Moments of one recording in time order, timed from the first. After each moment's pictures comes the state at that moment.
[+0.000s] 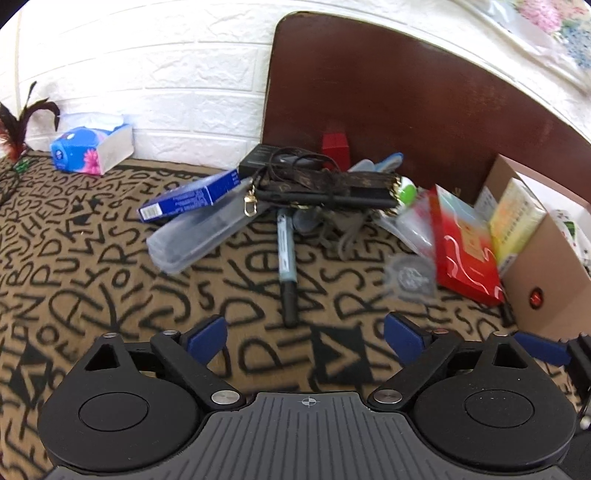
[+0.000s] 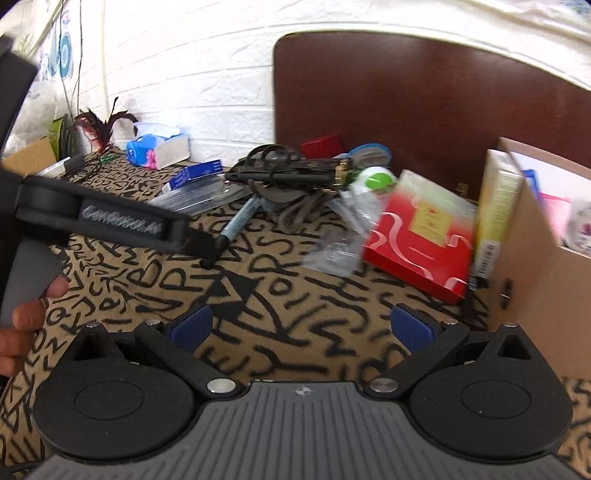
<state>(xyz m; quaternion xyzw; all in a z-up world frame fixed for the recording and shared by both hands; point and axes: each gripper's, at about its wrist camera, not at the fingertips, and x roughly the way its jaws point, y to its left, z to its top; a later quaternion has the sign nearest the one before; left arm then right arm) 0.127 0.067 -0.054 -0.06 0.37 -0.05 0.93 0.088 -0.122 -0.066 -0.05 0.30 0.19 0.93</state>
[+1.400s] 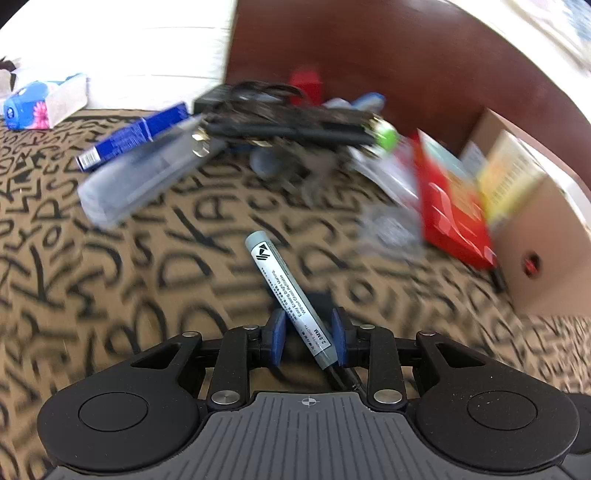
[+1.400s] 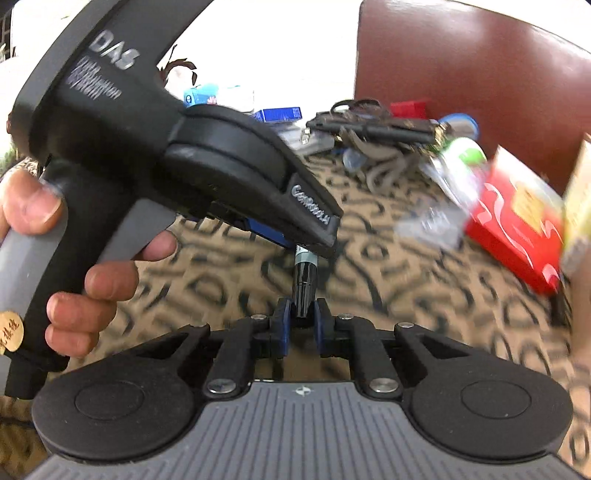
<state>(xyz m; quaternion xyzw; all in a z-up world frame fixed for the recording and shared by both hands) 0.133 0.040 -0.094 -0.08 0.42 -0.11 0.90 0.070 -0.091 -0.097 -0.09 0.34 0.27 0.90</state>
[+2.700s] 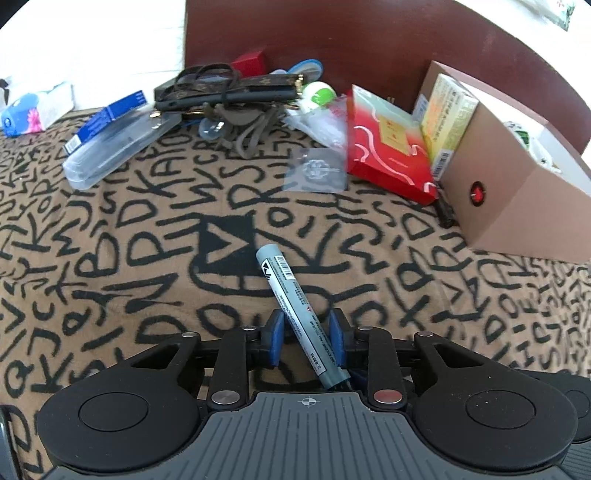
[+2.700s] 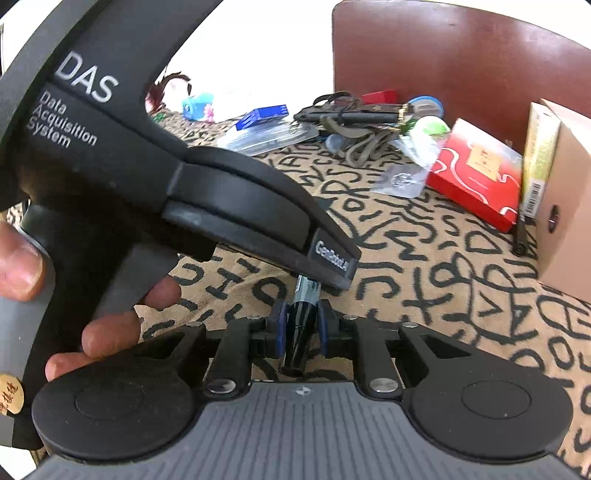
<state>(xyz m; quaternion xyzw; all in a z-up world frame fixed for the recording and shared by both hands) 0.083 -0.012 -0.088 -0.04 0.44 -0.12 0.89 0.026 -0.131 -0.090 -0.05 0.34 0.25 0.91</state>
